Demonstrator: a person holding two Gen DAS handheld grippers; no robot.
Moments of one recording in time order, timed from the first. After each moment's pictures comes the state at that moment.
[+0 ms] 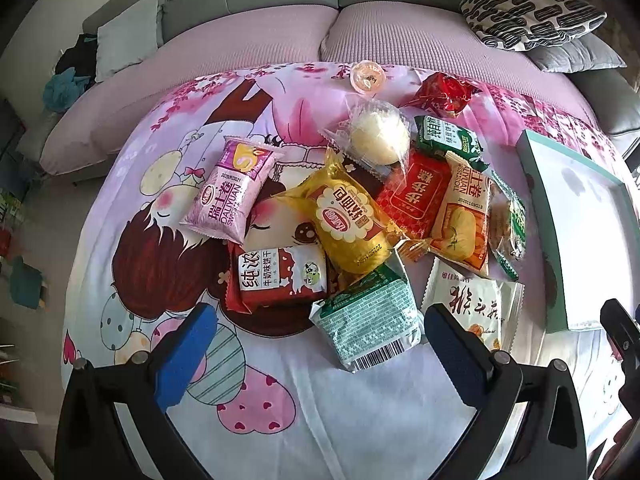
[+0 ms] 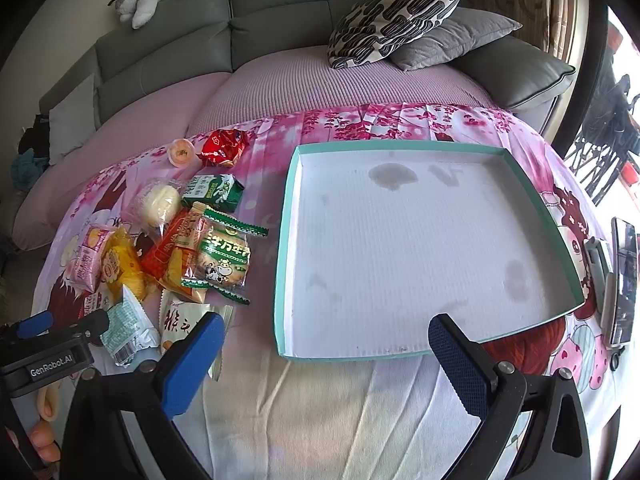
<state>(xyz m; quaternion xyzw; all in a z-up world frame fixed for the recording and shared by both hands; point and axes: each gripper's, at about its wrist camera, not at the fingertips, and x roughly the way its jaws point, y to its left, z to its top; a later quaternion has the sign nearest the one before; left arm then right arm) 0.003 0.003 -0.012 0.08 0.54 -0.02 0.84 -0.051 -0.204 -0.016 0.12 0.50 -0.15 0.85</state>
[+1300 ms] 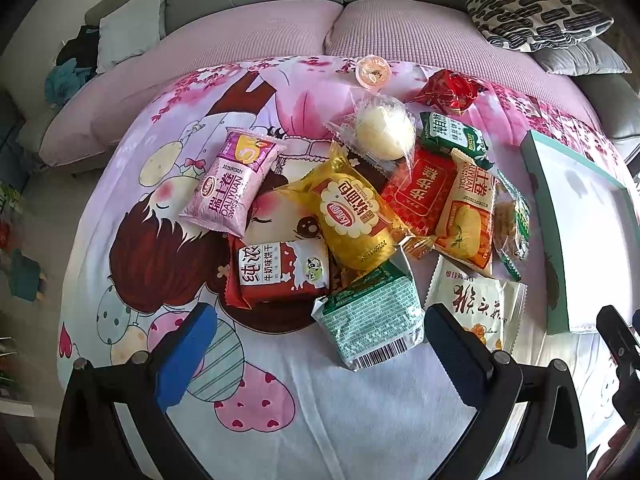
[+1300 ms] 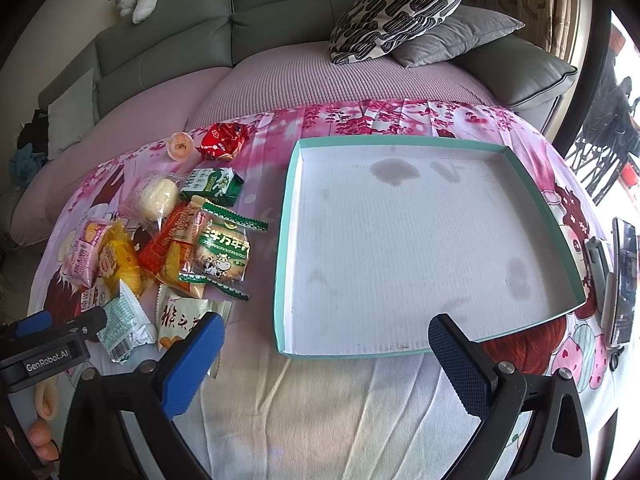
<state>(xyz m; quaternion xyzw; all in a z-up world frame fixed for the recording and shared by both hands) 0.004 0.005 -0.017 0.07 0.55 -0.02 0.83 -0.050 -0.202 -0.020 0.11 0.50 -0.15 0.85</state>
